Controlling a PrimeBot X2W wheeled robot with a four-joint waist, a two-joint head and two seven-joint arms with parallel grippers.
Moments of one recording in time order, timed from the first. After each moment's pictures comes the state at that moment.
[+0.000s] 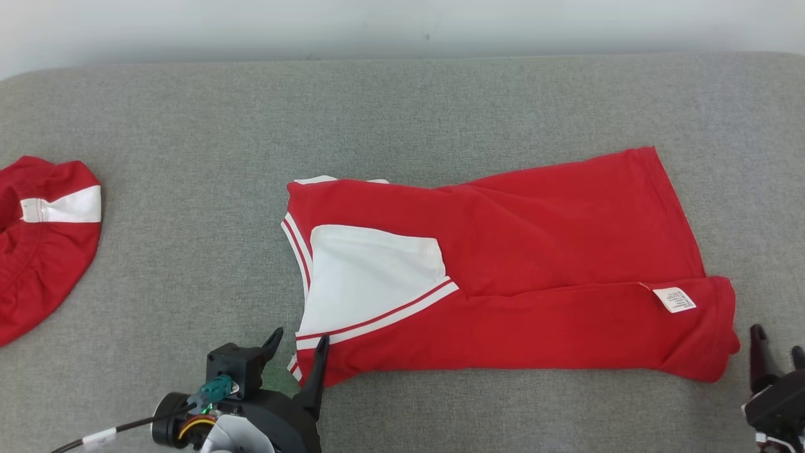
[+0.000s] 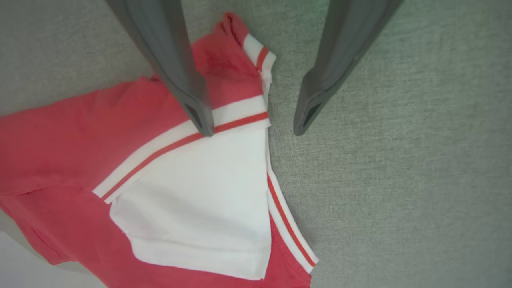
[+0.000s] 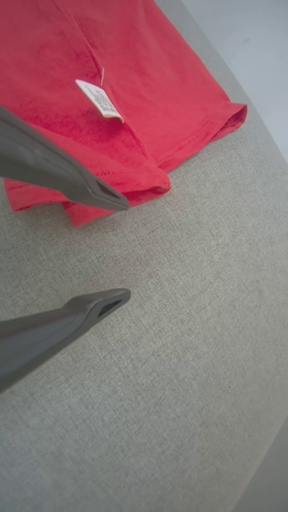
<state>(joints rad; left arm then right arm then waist) -0.35 0.38 -0.70 0.24 -0.72 0.18 -0.08 -0.10 -0.05 -0.61 0.04 0.30 0.13 0.43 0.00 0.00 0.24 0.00</state>
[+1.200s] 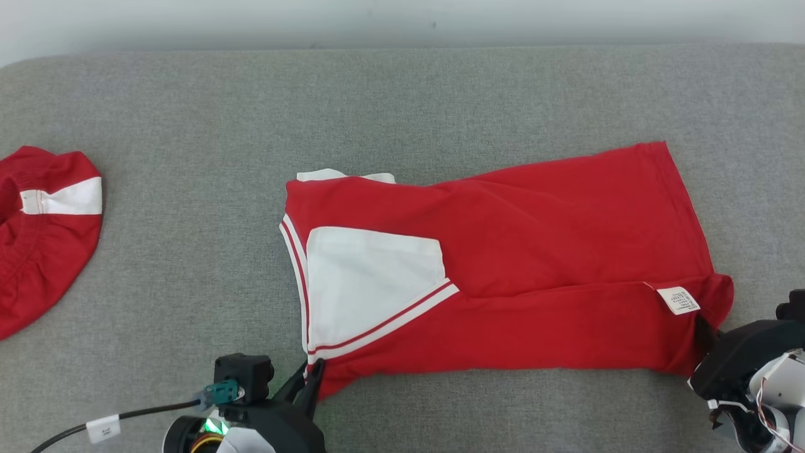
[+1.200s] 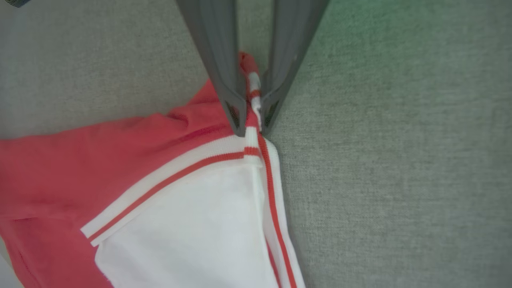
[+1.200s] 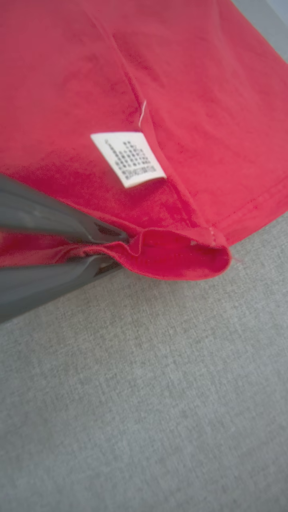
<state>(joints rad) -0.30 0.40 -0.73 0.16 -0.81 0.25 0.15 -0.20 -0.05 -0.48 0.11 0.25 0.13 0.66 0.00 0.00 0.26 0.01</state>
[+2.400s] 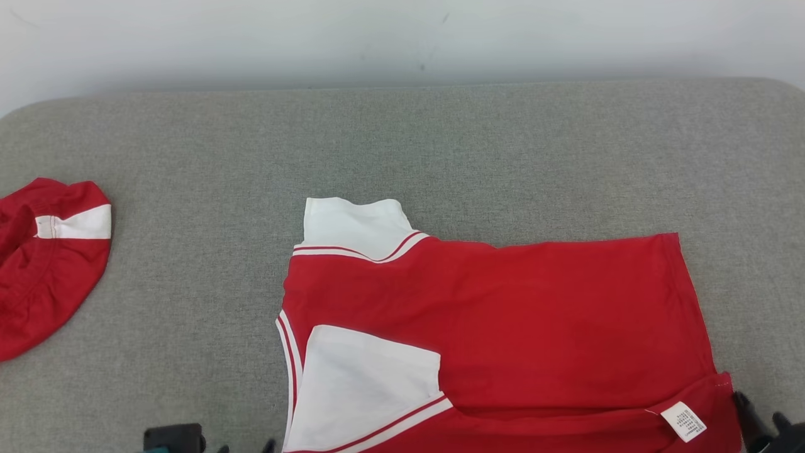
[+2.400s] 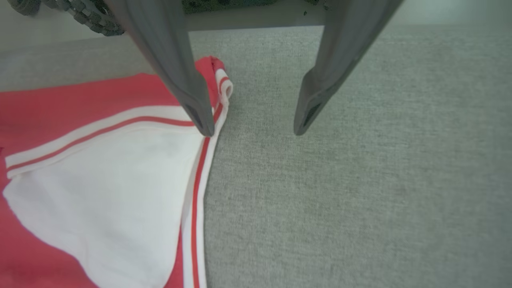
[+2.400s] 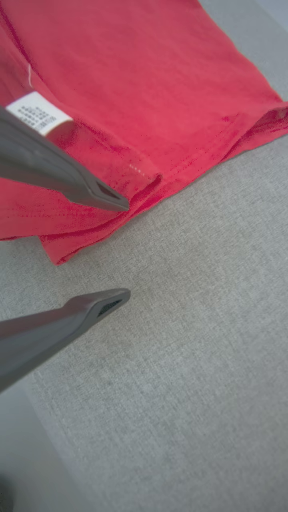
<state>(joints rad) -0.04 0.58 -0.65 -0.12 -0.91 0.47 0.26 0.08 -0.05 -0.57 0.00 0.40 0.13 0.60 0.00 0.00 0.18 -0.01</state>
